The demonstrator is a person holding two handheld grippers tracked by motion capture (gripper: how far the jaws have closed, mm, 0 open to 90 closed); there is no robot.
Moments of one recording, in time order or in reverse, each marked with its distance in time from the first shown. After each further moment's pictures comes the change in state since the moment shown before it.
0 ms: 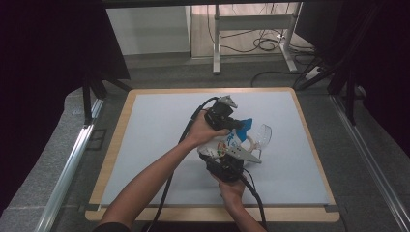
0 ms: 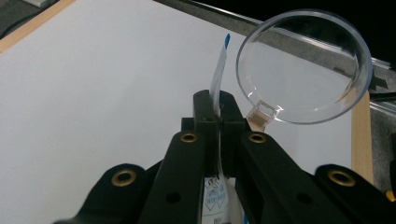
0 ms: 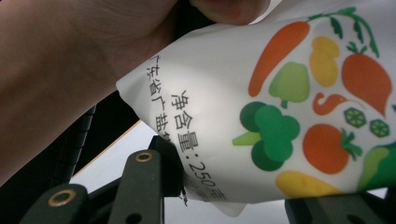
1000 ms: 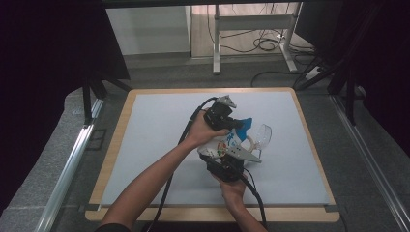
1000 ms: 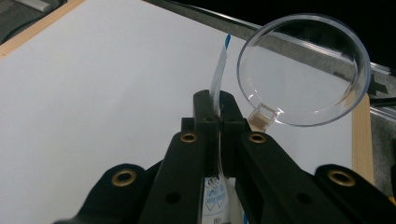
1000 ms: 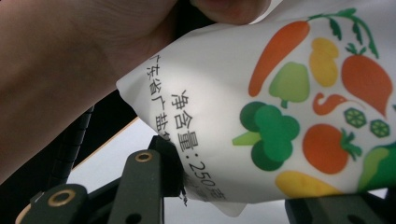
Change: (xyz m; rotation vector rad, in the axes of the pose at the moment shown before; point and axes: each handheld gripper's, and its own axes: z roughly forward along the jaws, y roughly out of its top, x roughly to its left) left arm 0.001 -0.002 -0.001 -0.019 0.003 -0.005; right arm -0.001 0.001 0.000 0.014 0.004 -0.021
